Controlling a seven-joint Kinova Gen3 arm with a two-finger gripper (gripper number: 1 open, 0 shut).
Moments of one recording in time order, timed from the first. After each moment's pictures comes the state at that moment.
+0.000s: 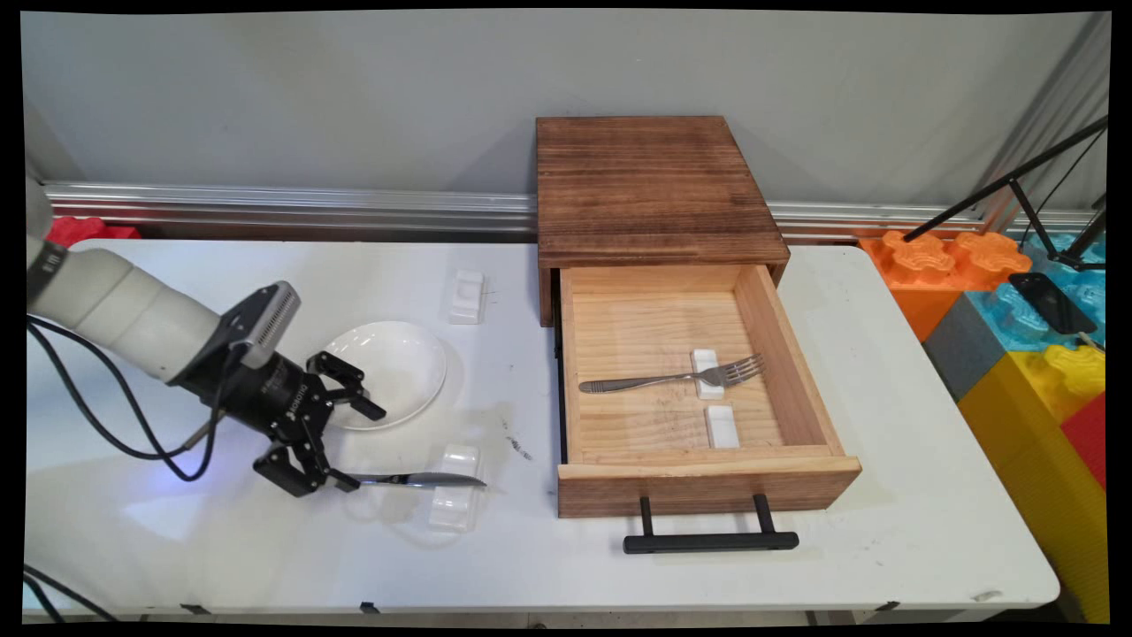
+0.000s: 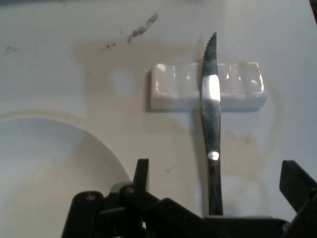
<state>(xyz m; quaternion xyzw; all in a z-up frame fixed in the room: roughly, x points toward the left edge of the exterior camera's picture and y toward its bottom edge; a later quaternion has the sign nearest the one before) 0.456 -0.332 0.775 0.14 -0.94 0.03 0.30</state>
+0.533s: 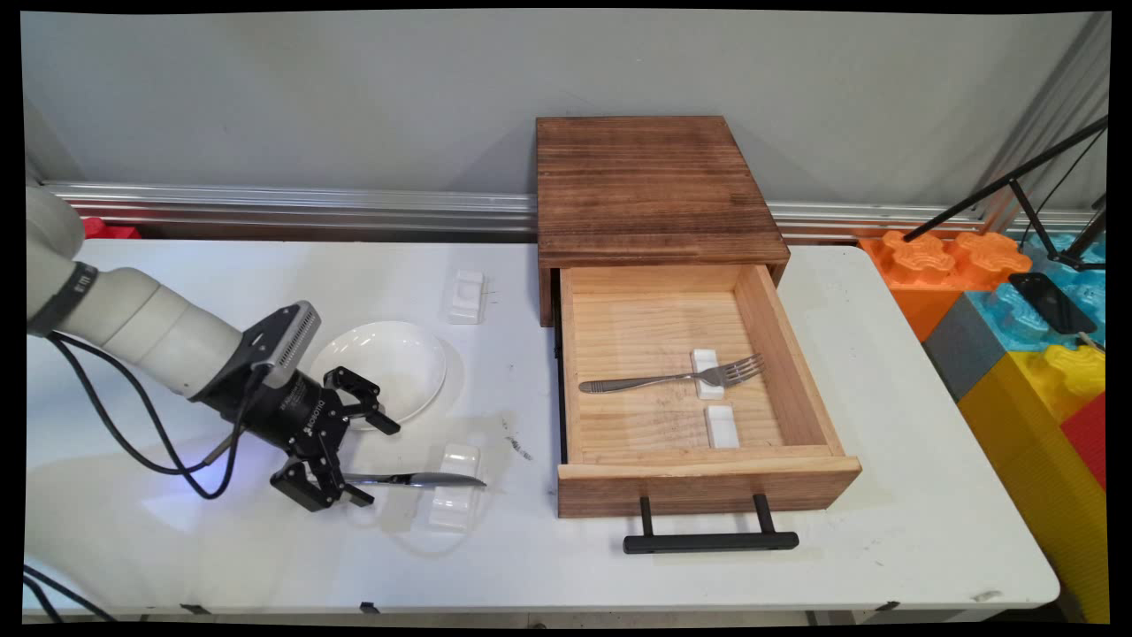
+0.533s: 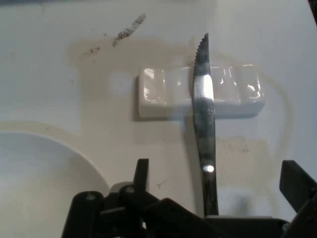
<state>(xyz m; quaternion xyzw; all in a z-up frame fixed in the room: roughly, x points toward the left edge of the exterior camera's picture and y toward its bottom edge) 0.442 -0.334 0.758 0.13 -0.94 0.02 0.30</state>
